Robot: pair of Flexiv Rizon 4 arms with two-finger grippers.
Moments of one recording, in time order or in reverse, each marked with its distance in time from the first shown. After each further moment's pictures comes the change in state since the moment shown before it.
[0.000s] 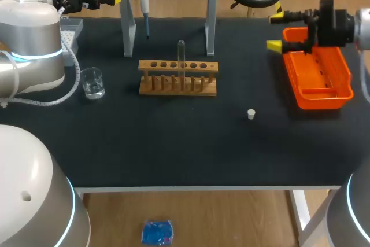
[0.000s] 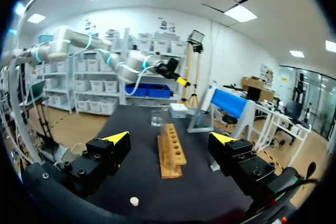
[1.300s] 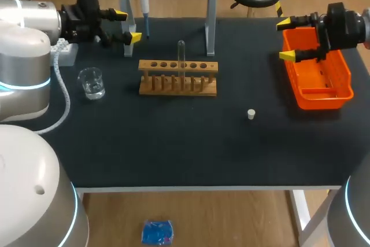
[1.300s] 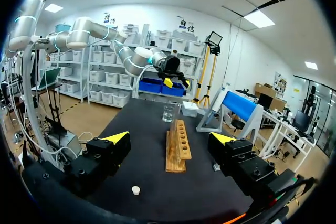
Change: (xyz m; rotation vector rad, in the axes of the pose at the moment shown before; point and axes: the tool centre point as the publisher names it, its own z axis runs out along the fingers) left arm 0.130 0.055 -0.029 -0.065 0.304 0.285; right arm 0.007 -0.008 -0.019 0.010 0.093 -0.077
